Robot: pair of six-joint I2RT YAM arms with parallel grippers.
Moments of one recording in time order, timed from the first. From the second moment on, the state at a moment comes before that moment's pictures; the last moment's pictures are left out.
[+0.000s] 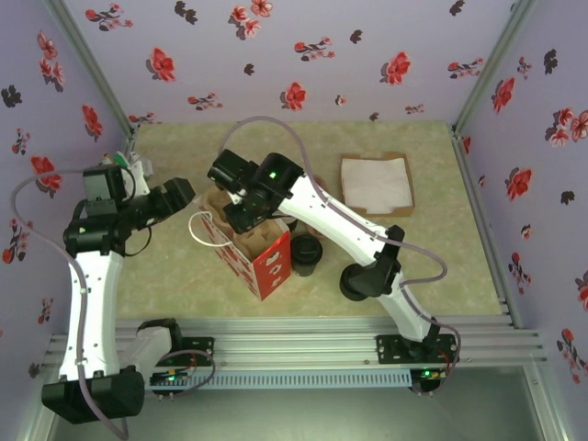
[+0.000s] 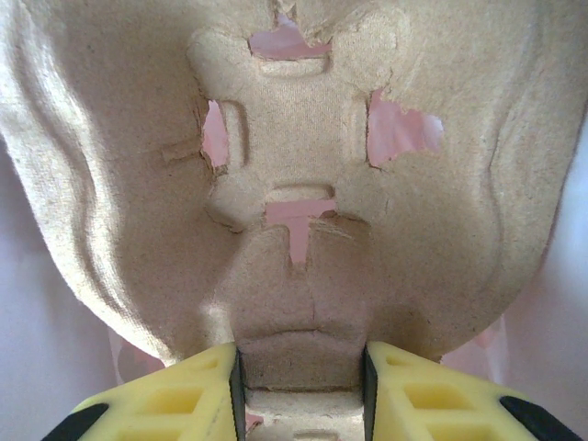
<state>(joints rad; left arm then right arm) 0.06 0.97 1.18 -0.92 0.49 -0.46 1.10 2.21 2.58 -1.52 0.04 0.37</state>
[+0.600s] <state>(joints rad) -0.05 1.00 1.15 -0.94 0.37 -0.43 1.10 2.21 2.56 -1.52 0.05 0.37</state>
